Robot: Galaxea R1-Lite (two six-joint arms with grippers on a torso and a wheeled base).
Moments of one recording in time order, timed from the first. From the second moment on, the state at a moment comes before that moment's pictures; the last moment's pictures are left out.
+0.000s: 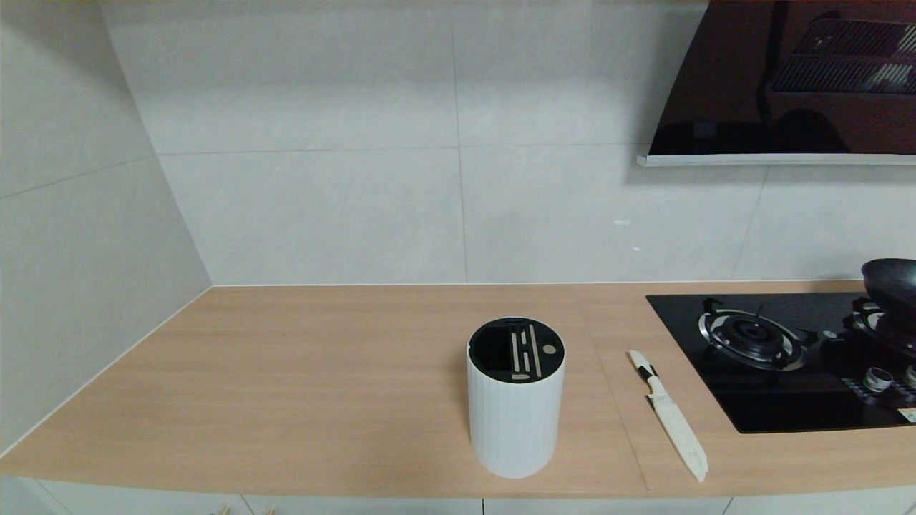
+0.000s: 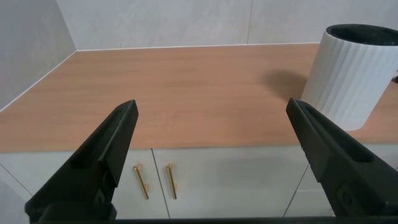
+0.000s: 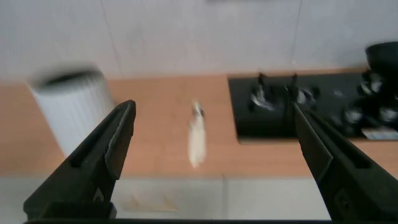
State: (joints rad) left arm 0.00 0.00 0.00 0.00 -0.03 0.01; right arm 0.00 0.00 -0.16 0.02 0.06 0.11
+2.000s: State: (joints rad) left arm 0.00 0.00 0.00 0.00 -0.03 0.01; right arm 0.17 2.23 -0.61 -0.94 -0.07 0.04
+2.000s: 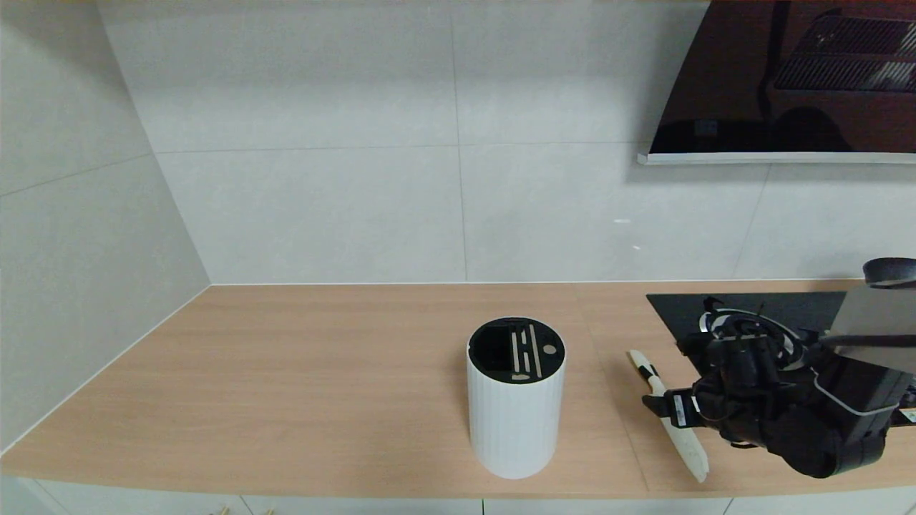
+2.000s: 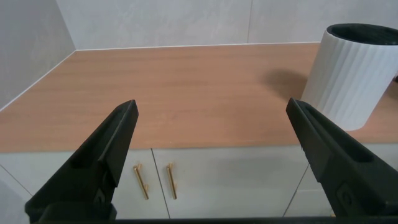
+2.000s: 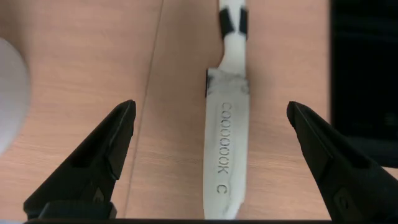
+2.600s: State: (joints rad) left arm 0.00 0.00 0.00 0.00 -0.03 0.01; right arm 0.16 2.39 -0.67 -1.01 -0.12 0.04
